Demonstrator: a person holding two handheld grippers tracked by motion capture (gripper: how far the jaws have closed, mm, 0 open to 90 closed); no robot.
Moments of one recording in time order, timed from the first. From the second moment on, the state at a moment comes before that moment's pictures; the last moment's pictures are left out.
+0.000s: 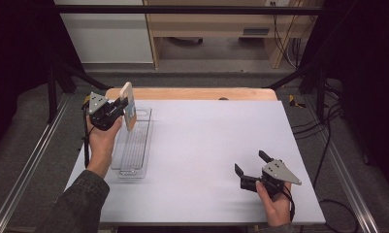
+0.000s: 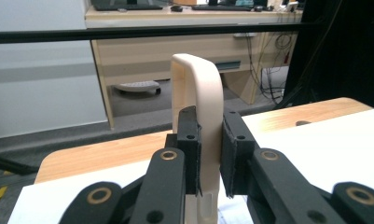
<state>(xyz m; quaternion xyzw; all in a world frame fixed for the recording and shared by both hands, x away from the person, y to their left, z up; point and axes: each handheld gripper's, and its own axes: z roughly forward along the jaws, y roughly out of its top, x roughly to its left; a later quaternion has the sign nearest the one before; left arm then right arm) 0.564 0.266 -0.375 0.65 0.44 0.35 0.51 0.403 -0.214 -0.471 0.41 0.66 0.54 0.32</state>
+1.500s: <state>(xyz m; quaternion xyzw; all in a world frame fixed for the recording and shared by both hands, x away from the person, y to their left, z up) 0.571 0.262 -0.383 0.66 0.45 0.36 0.48 0.404 -0.216 -0.472 0.41 0.66 0.54 0.32</state>
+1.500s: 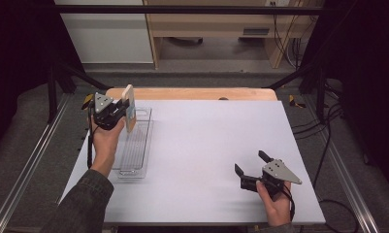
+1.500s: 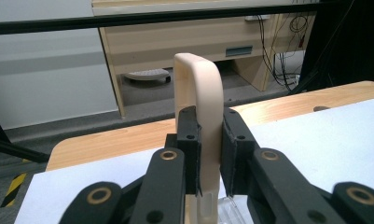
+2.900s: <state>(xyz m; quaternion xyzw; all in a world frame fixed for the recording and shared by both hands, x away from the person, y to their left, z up) 0.578 0.262 -0.394 0.65 0.48 0.38 0.45 0.406 -0.215 -0.473 0.41 0.66 0.54 0.31</state>
